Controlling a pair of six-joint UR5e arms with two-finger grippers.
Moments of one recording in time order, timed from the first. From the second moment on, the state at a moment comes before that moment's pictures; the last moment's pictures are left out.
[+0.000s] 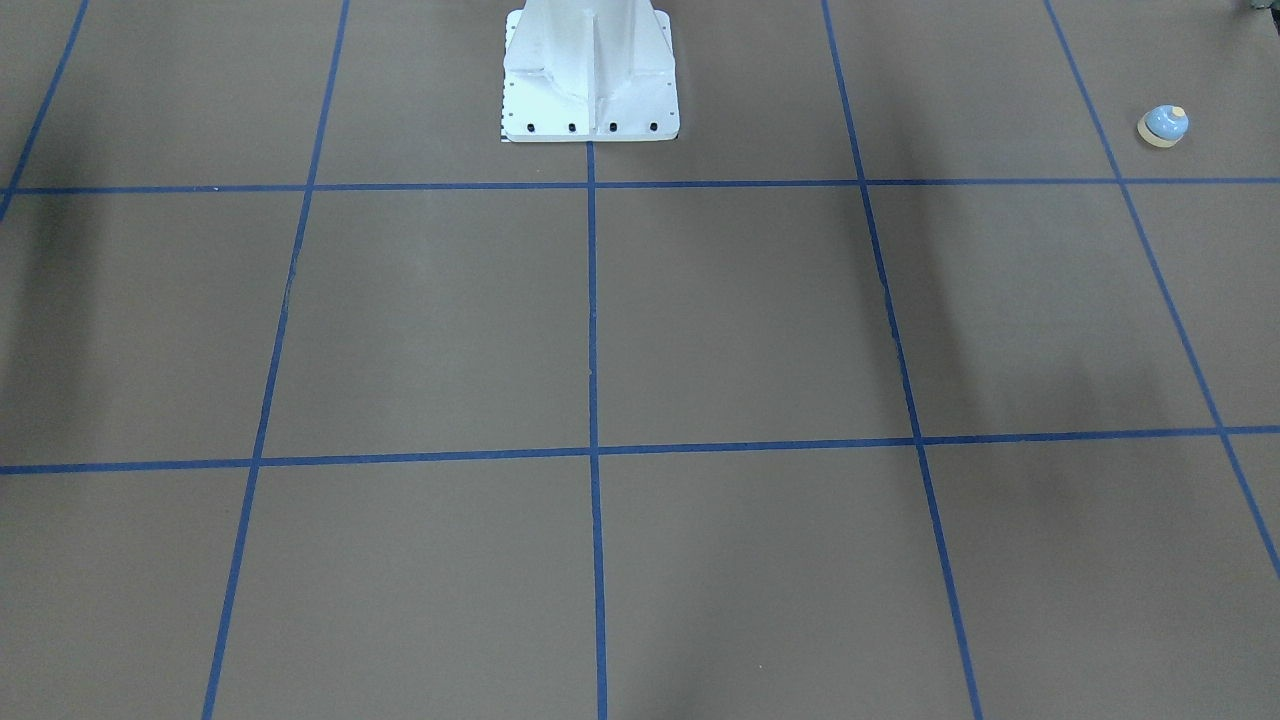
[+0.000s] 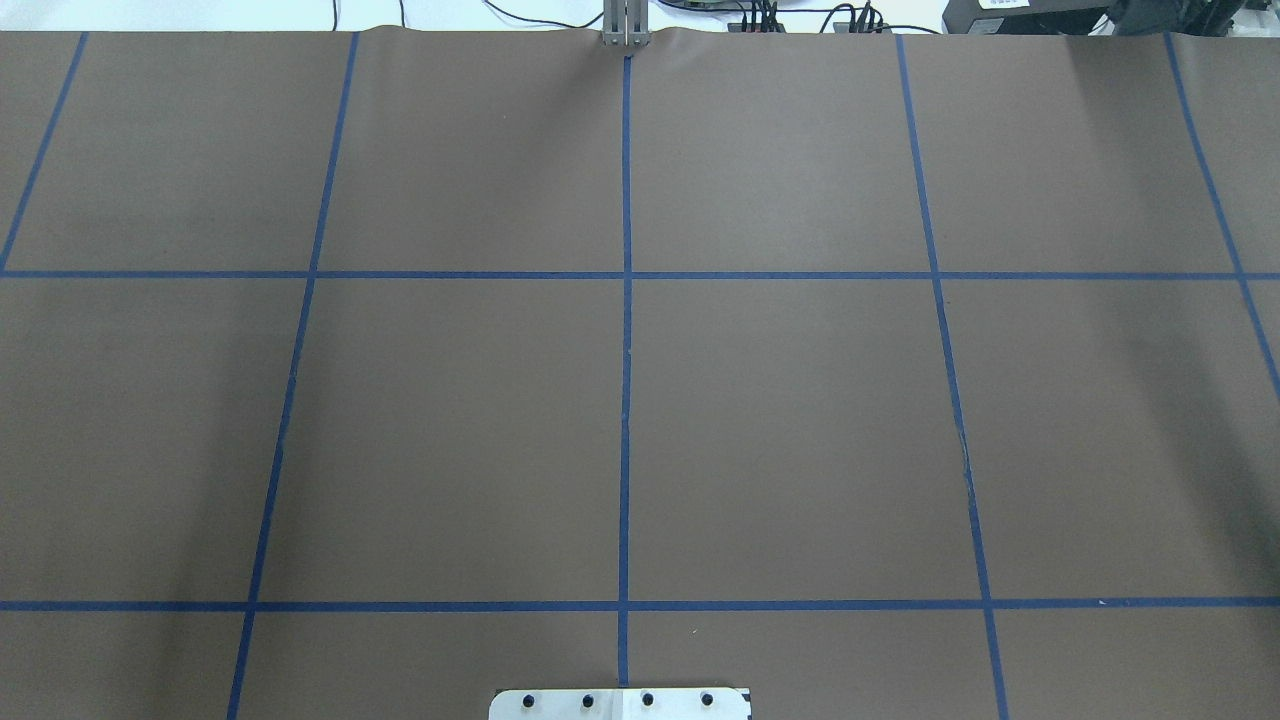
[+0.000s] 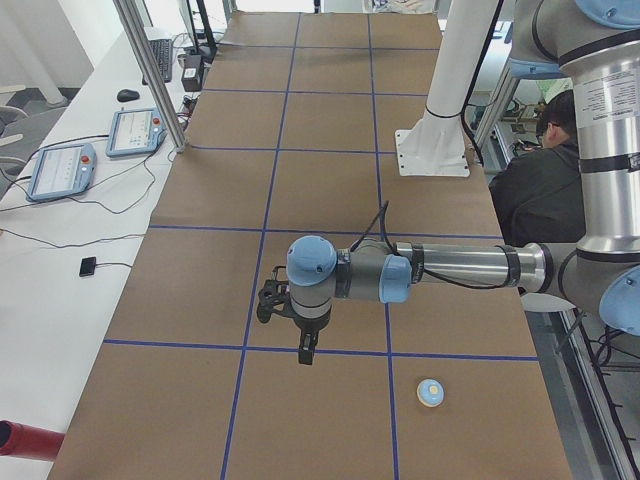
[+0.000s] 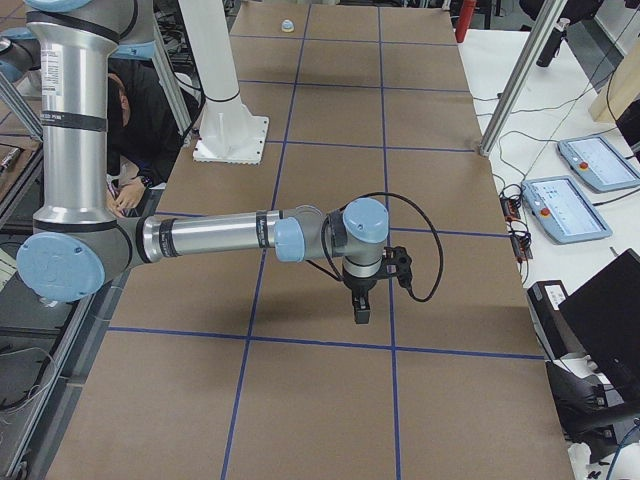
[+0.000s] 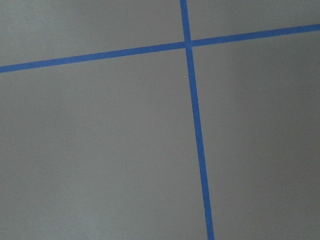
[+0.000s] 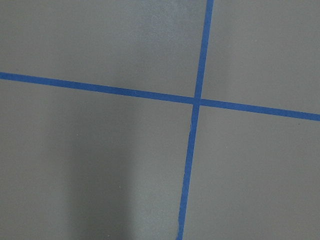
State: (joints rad) left arm -1.57 -1.36 -1.79 -1.61 -2.32 0.08; right arm 1.48 -1.64 1.76 -1.56 2.30 0.04
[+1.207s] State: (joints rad) left arm -1.57 -1.43 -1.82 -1.65 -2.31 0.07; right arm 1.45 -1.59 1.79 -1.56 2.30 0.04
